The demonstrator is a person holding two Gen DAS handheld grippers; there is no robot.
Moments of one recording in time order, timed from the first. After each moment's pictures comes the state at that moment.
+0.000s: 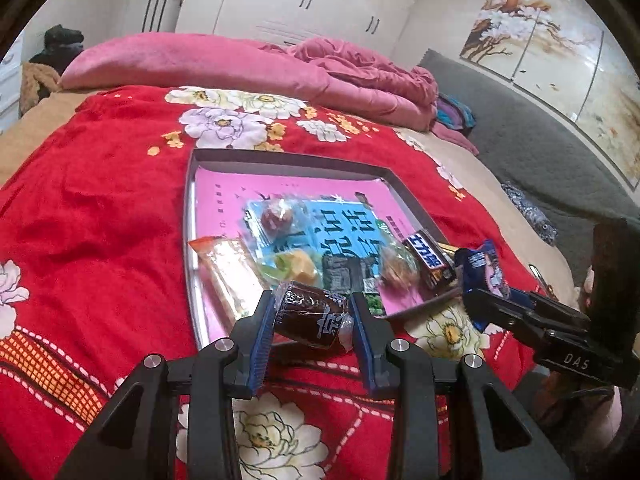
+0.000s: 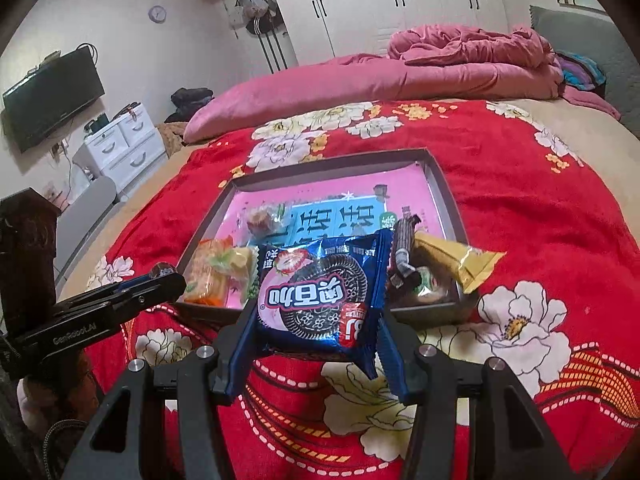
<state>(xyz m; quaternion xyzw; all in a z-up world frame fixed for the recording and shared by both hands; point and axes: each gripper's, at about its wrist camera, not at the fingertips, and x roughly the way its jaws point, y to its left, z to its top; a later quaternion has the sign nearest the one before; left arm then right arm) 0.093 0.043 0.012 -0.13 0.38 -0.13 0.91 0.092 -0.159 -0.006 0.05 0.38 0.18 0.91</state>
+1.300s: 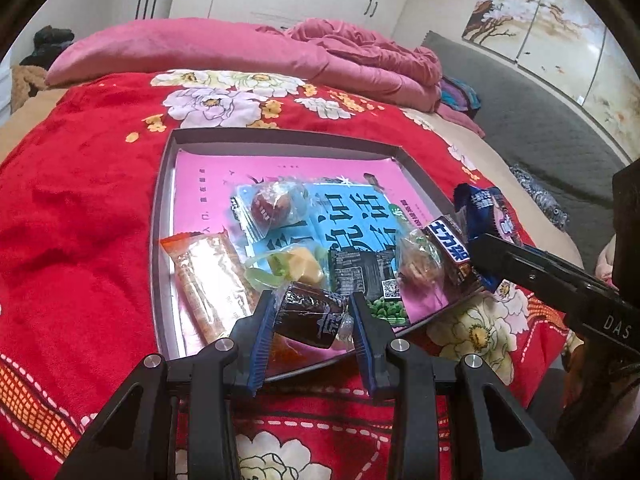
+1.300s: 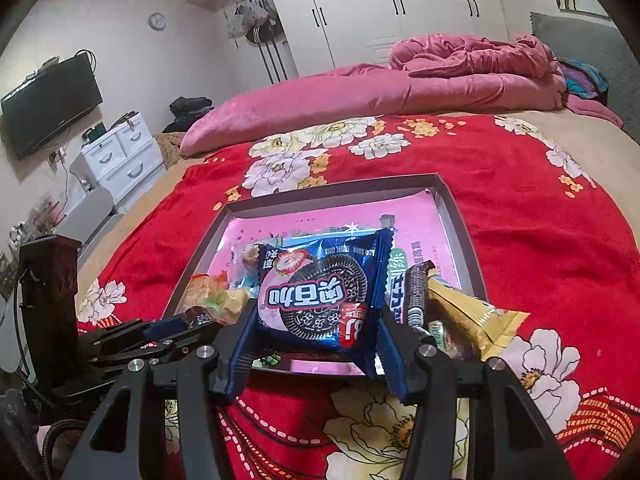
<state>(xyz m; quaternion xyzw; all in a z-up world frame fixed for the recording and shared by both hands) 0.124 0.026 -0.016 -0.10 0.40 -0.13 0.90 0.128 -0.142 -0.005 0.05 0.37 0.19 0.91</state>
